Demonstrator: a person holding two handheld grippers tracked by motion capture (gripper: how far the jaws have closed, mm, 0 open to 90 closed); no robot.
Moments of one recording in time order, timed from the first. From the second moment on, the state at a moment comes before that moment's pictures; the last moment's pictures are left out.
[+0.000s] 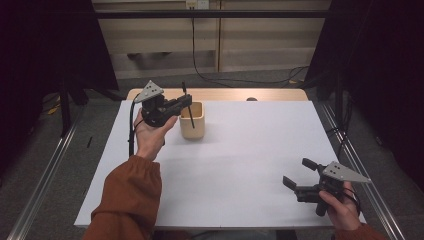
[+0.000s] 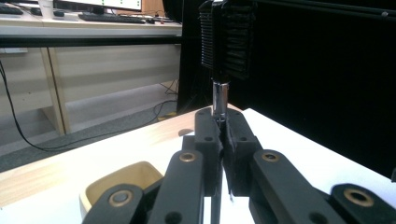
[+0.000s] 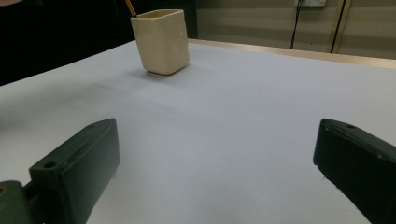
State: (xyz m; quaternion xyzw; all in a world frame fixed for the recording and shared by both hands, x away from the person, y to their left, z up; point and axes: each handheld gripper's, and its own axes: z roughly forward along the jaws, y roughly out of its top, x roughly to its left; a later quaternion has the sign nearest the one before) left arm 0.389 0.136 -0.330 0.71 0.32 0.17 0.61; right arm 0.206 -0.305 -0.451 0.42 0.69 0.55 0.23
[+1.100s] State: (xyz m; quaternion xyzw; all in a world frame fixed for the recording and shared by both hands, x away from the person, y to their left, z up) left arm 0.436 0.131 -0.335 0.70 0.34 0.20 0.59; right arm 0.208 -0.304 -0.453 0.42 0.69 0.54 0.23
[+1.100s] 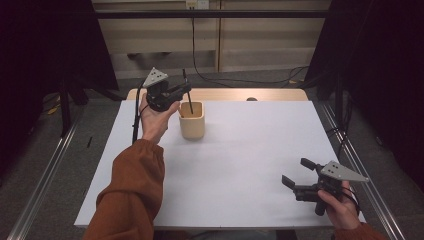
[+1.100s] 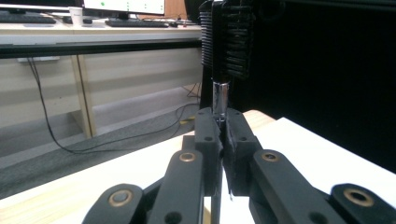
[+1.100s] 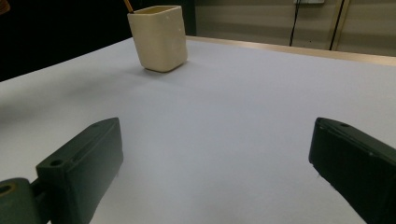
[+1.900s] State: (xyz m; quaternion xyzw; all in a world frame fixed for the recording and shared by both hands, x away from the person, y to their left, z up) left arm 0.442 0.126 -0.364 0.72 0.35 0.20 0.57; right arm 0.208 -0.303 -0.453 0.42 0.69 0.54 0.23
